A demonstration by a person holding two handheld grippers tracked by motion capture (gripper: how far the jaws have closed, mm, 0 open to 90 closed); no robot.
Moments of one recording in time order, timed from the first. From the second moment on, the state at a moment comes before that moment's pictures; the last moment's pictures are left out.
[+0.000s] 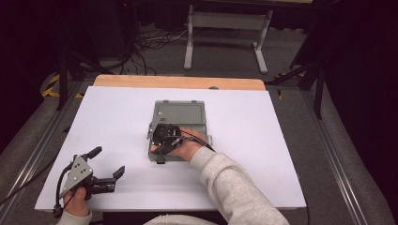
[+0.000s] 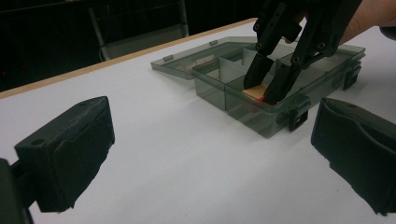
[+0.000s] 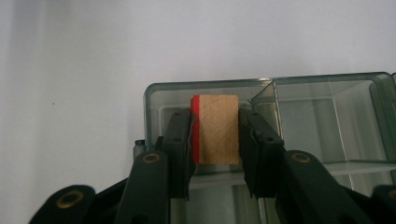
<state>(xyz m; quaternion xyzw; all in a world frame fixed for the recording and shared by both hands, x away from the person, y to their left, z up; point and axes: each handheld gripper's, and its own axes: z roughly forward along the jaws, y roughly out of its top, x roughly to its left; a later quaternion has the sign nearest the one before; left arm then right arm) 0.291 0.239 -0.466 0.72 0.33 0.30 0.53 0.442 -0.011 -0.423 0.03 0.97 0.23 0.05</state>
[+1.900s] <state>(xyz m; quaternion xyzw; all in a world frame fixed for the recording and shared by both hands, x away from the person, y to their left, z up) 0.287 0.243 -0.466 0.72 0.34 0.30 0.53 0.403 -0.031 -0.363 0.03 0.92 0.38 0.12</state>
